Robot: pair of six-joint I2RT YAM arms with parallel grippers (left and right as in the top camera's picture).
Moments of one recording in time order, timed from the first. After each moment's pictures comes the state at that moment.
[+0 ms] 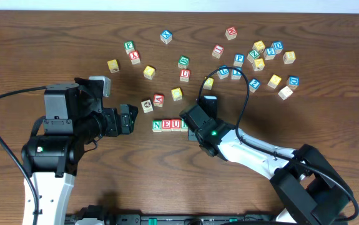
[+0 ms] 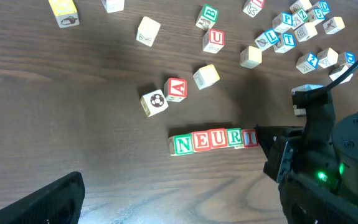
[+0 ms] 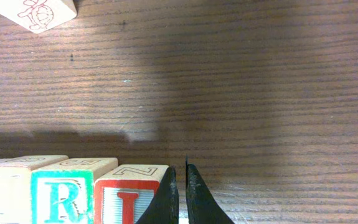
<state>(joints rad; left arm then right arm) -0.02 1.02 1.04 -0.89 0.36 -0.11 0.76 1.74 0.89 -0.26 0.31 0.74</state>
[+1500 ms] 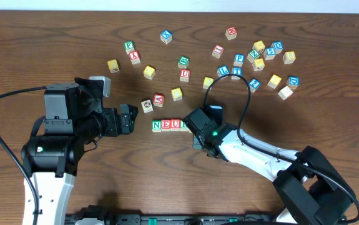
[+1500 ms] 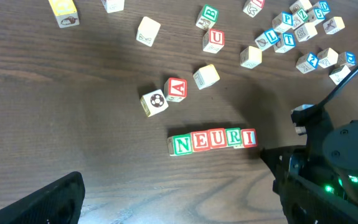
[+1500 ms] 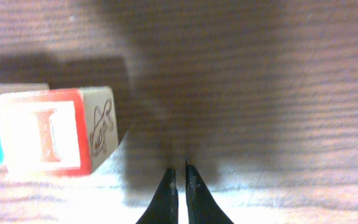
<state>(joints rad) -0.02 1.02 1.04 -0.89 0.36 -0.11 0.76 1.72 0.89 -0.46 0.22 0.83</state>
